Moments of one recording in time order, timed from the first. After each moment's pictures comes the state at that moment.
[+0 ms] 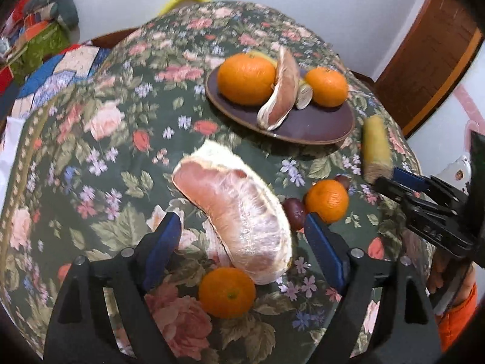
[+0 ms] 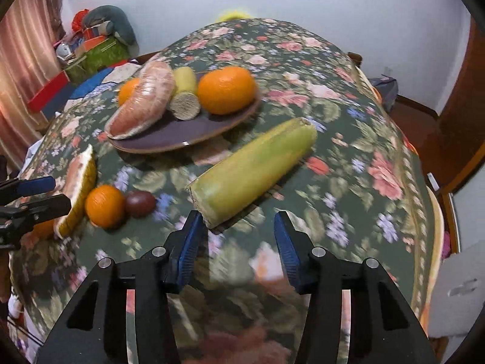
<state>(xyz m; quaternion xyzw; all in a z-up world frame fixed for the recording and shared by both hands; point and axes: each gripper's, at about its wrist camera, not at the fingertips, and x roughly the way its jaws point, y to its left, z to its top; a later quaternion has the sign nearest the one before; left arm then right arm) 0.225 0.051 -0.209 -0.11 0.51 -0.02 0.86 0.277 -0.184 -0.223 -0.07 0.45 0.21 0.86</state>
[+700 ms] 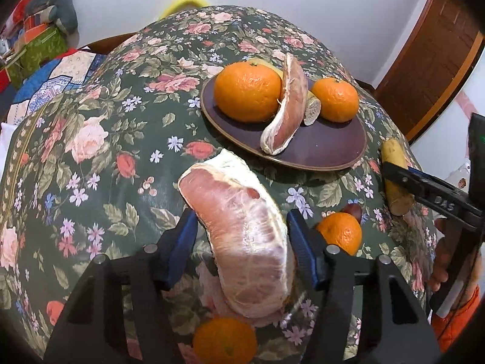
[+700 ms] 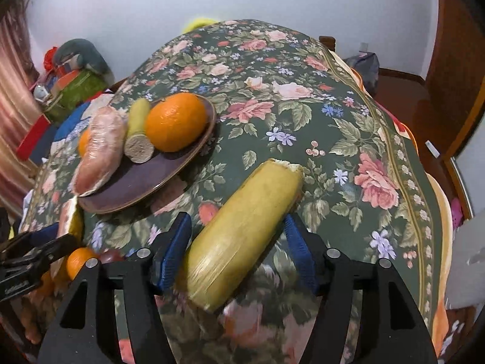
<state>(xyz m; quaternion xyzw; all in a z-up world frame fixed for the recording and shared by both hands) 0.256 0.052 -0.219 -0.10 0.48 -0.02 0.87 0.326 -0.193 -0.228 0.01 0.47 0.17 0.87</state>
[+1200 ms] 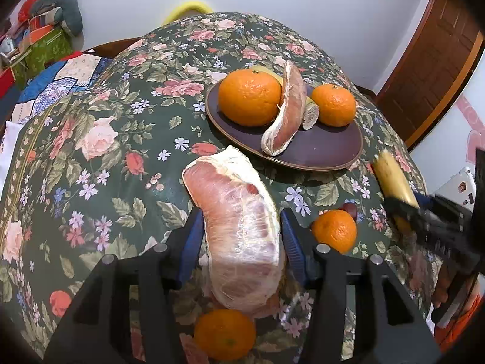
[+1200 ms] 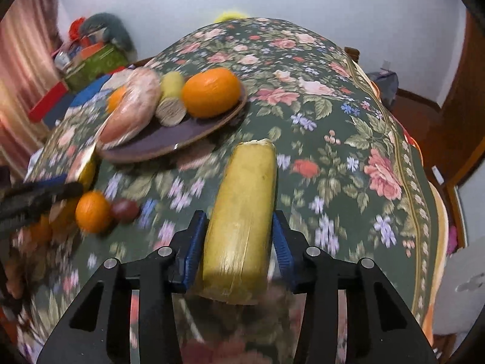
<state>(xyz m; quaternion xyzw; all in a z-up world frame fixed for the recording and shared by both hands) 0.240 0.053 -0.209 -0.10 0.47 -0.01 0.88 0.279 -0.191 -0.224 -0.06 0.46 0.22 0.86</state>
